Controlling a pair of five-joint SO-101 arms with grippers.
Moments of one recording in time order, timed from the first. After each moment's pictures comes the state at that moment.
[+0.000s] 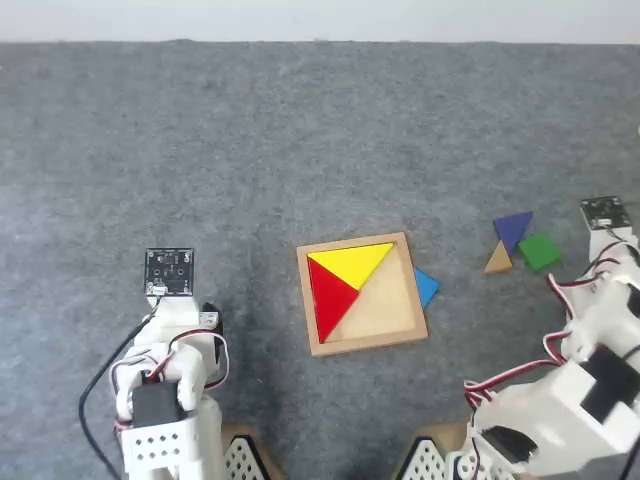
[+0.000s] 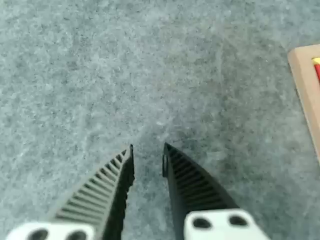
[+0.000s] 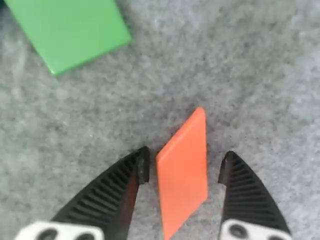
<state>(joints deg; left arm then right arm) -15.0 -102.8 97.2 72.0 -1.5 40.0 6.6 34.5 43.1 46.4</state>
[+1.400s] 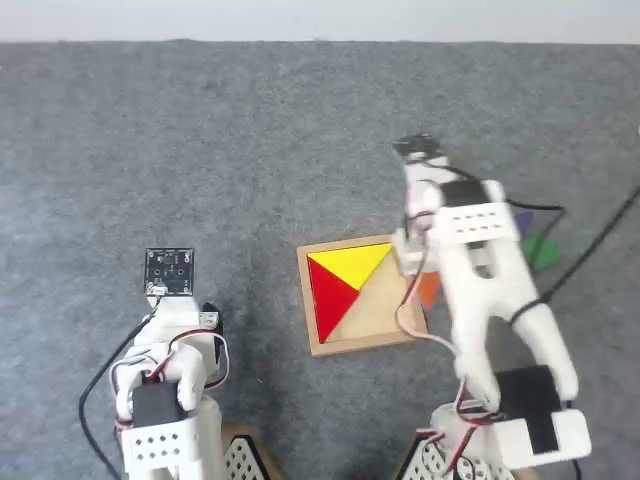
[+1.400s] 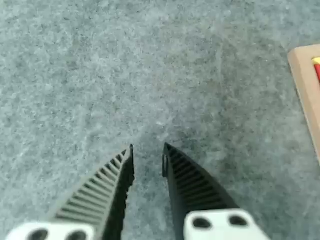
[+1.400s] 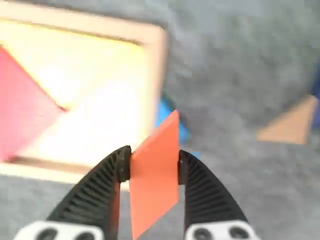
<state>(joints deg) -15.0 -102.8 97.2 72.0 -1.5 -14.8 -7.0 23.6 74.9 5.4</state>
